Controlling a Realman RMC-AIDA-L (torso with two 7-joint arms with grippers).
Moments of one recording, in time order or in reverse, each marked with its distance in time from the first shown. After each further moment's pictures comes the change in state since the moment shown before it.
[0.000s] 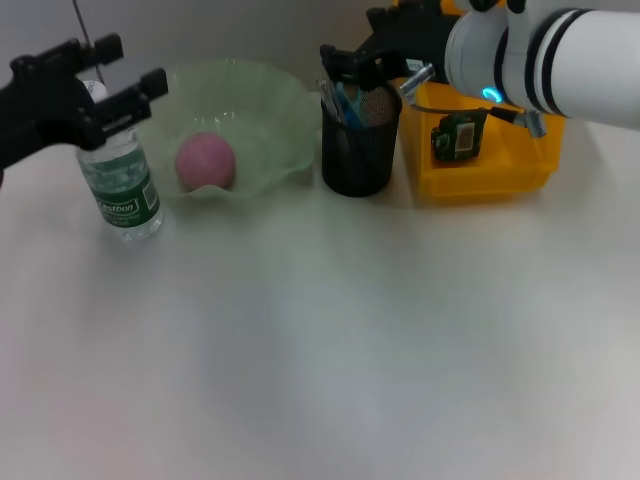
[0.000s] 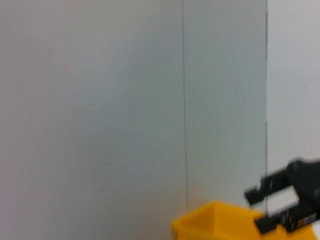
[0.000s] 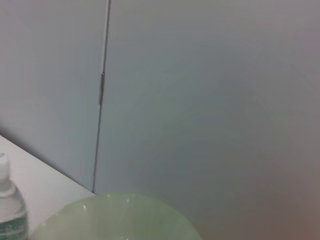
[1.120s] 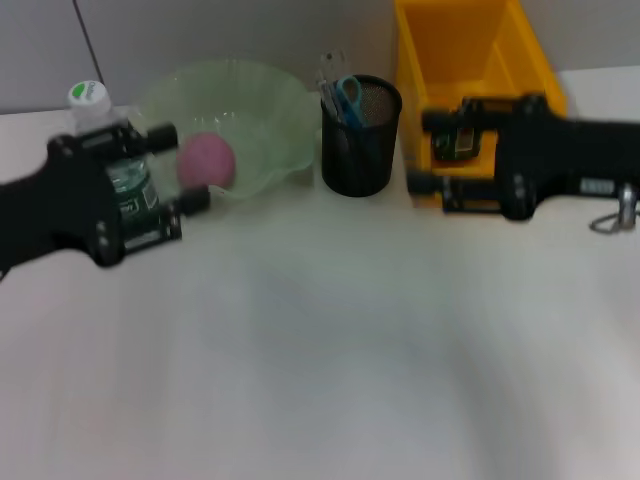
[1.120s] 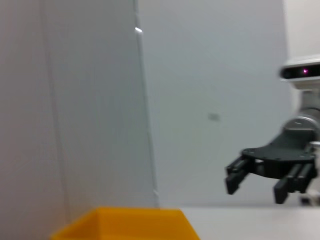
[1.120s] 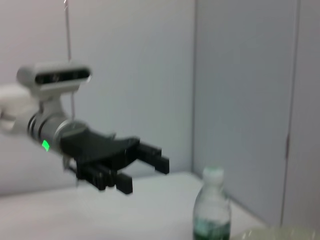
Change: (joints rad) left arm 0.039 0.019 -0.025 -0.027 0.078 0.373 0.150; right arm -0.100 -0.030 0.718 0.389 0.996 -0.920 -1.326
